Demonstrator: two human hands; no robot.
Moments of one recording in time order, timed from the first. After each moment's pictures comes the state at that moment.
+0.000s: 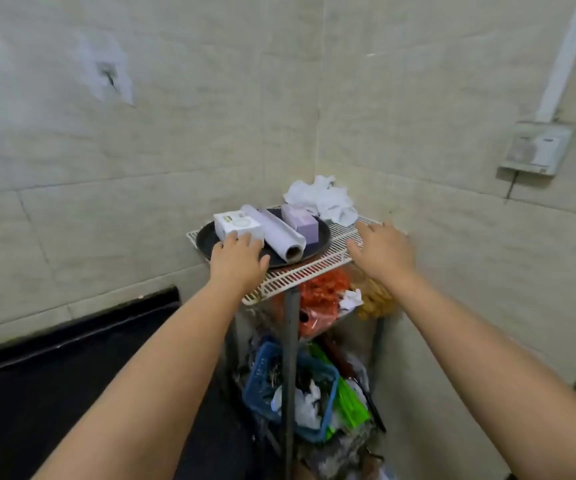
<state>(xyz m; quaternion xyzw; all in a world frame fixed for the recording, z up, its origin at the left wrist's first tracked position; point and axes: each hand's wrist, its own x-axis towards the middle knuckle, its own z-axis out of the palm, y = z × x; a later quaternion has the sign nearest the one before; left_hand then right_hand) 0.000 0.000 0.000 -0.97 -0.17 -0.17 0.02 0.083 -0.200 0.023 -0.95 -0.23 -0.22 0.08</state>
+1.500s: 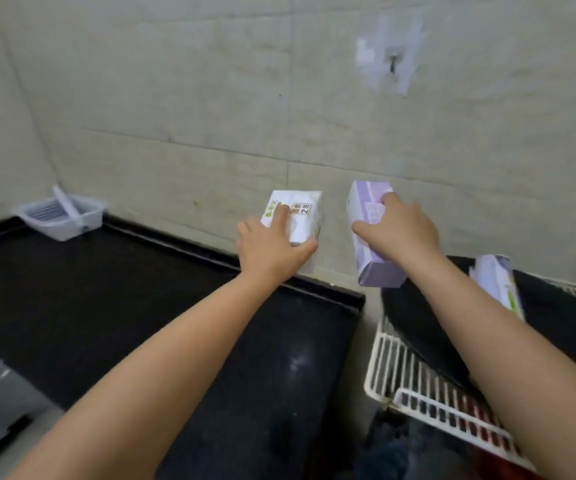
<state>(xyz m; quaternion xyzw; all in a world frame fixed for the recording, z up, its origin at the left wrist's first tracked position) -0.040 0.093 0.011 -0.66 -0.66 -0.35 -0.09 0.122 0.071 0.057 -0.75 -0.59 0.00 0.28</state>
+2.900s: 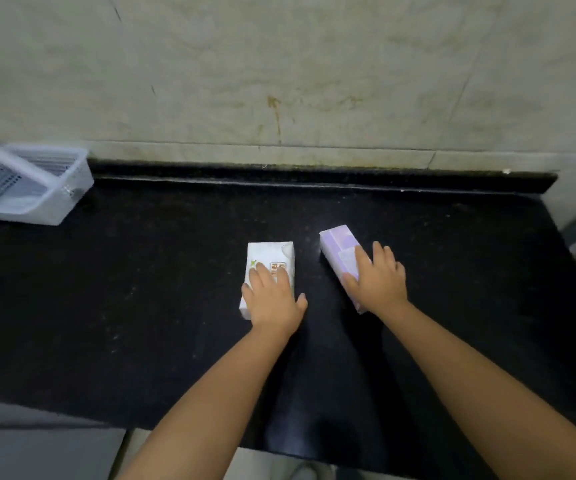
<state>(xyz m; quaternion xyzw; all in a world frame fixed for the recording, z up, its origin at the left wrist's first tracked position) -0.427 0.313 -0.227 -0.78 -0.62 0.05 -0.08 -0.269 0.280 -0.233 -0.84 -0.52 0.13 0.04</state>
